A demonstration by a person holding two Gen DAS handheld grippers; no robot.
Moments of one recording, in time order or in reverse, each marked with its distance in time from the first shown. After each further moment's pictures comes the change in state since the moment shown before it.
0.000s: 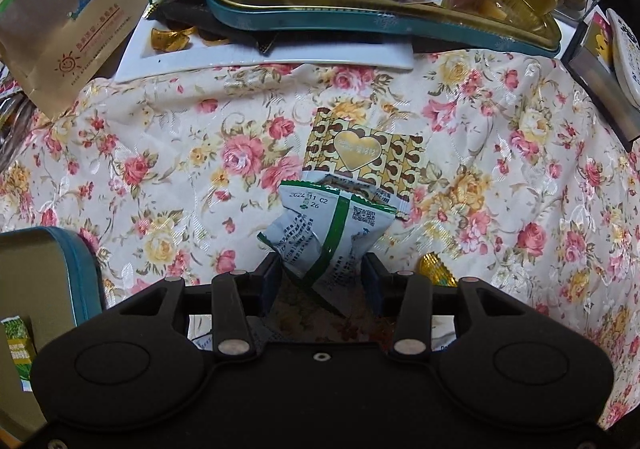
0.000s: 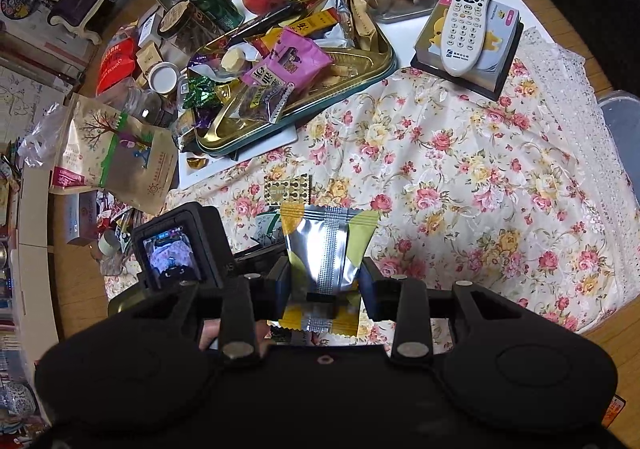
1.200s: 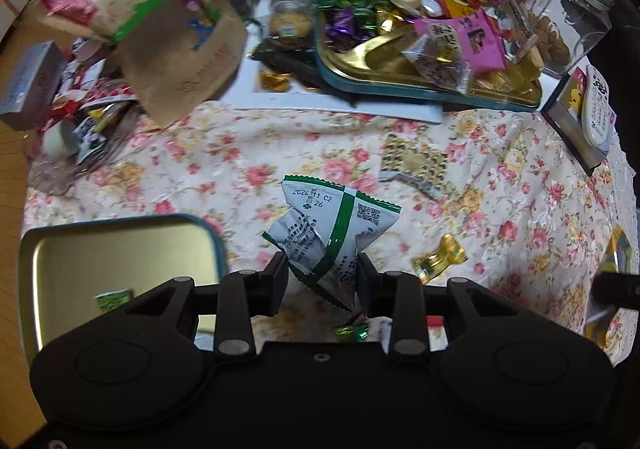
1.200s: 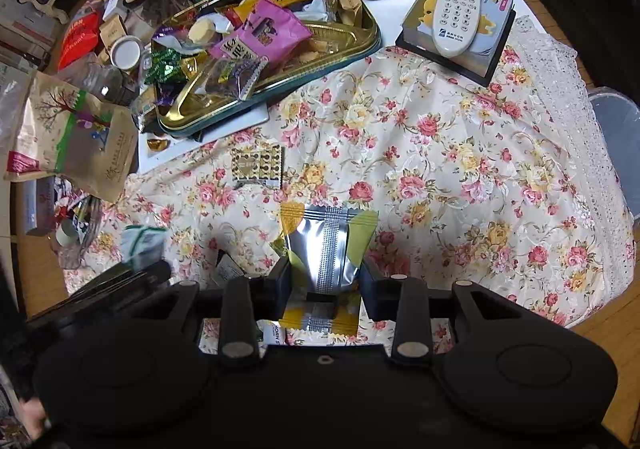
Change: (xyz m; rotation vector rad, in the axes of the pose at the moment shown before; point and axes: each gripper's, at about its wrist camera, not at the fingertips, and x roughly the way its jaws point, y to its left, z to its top) left arm -0.115 0.077 -0.010 -0.052 -0.027 -0.002; right arm 0.042 0.014 0.002 -0.018 0.054 -0.141
